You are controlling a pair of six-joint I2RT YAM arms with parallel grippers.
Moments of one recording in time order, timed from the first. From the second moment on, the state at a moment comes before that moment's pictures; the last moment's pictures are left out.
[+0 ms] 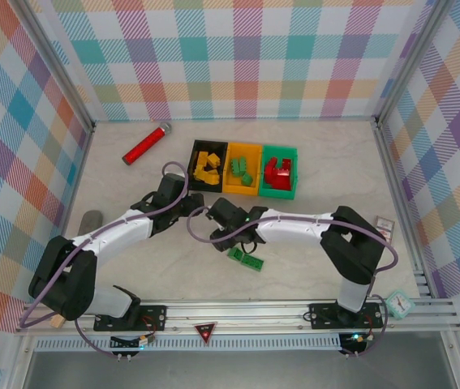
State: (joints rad) left arm -0.47 1.38 0.77 -0.21 -0.14 -0.44; right arm 1.01 1.78 1.14 -0.43 0.08 0.28
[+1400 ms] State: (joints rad) left arm -0.47 1.33 0.74 -0.16 0.01 -0.43; right arm 0.72 1.68 1.24 -0.56 -0.03 0.29
